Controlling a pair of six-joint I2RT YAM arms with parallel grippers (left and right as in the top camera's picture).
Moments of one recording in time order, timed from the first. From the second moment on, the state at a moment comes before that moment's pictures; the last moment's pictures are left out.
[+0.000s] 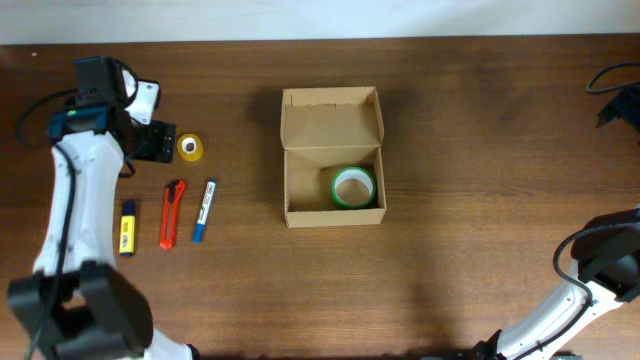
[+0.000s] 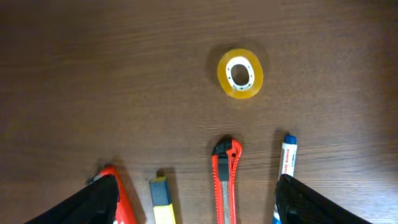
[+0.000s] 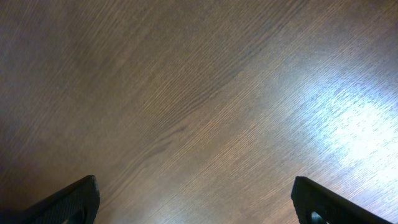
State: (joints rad) left arm 0.17 1.76 1.53 -0.94 -0.05 0.32; right arm -0.59 2.16 2.44 -1.66 -0.03 0.24
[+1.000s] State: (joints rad) left arm -0.02 2.19 1.96 -1.15 -0.07 0.45; right arm -0.59 2.16 2.44 -1.66 -0.03 0.24
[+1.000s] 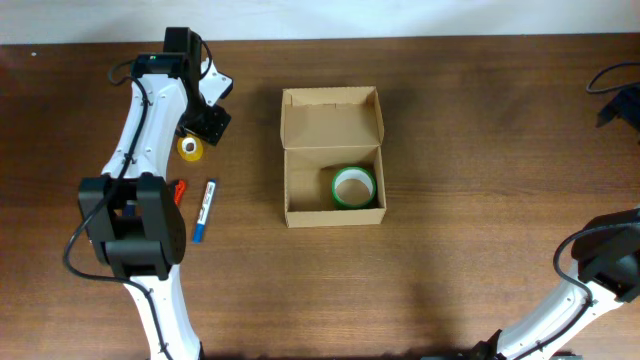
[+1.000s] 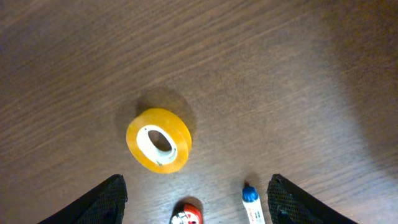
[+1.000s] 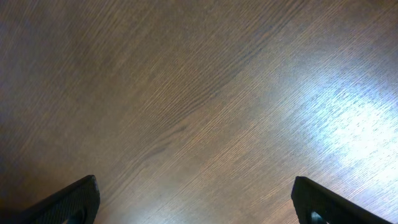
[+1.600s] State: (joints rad) left arm 0.00 2.21 1.96 -1.21 -0.06 0.38; right arm -0.59 2.16 2.44 -1.66 -0.03 0.24
